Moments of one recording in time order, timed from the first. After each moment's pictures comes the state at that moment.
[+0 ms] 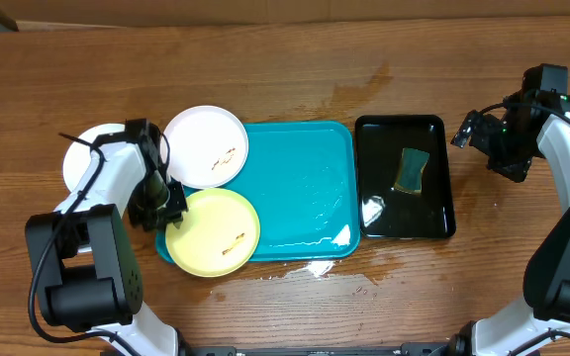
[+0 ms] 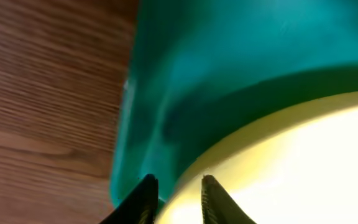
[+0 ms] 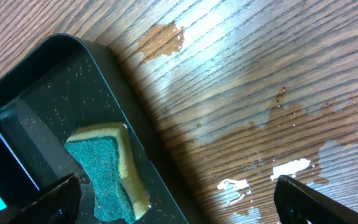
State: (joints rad) left arm 0.13 1.84 1.14 -1.09 0.00 -0.22; right arm -0.24 1.82 1.40 -0.96 -0.20 0.31
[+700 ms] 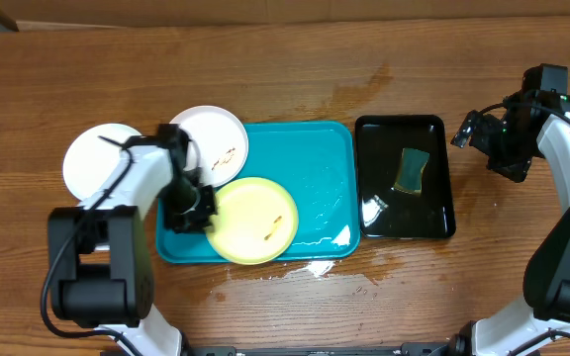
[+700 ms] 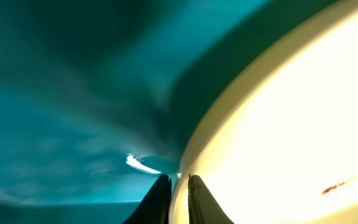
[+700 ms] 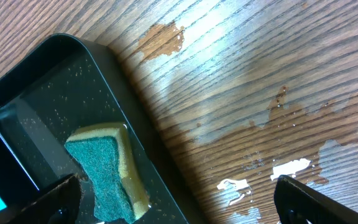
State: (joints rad) left arm -0.04 1.84 1.11 -1.05 0.24 -0.23; right arm -0.24 1.82 1.40 -0.96 -0.20 0.31
